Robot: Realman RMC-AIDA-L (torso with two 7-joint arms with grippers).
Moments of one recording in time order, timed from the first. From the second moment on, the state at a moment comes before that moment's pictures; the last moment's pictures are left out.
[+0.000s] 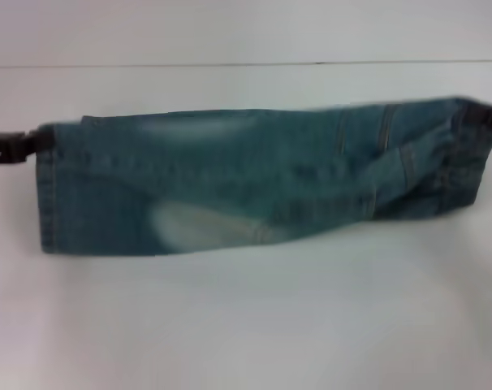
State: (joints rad) left arm -0.53 -2.11 0.33 0.99 2.30 1.47 -1.93; right arm 0.50 1.95 -0.38 -0.53 -1.97 -1.43 2.00
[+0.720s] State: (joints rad) left arm -0.67 -2.11 0.52 0.75 2.28 0.95 -1.90; right arm 0.60 2.01 -0.41 -0.45 -1.85 -1.00 1.90
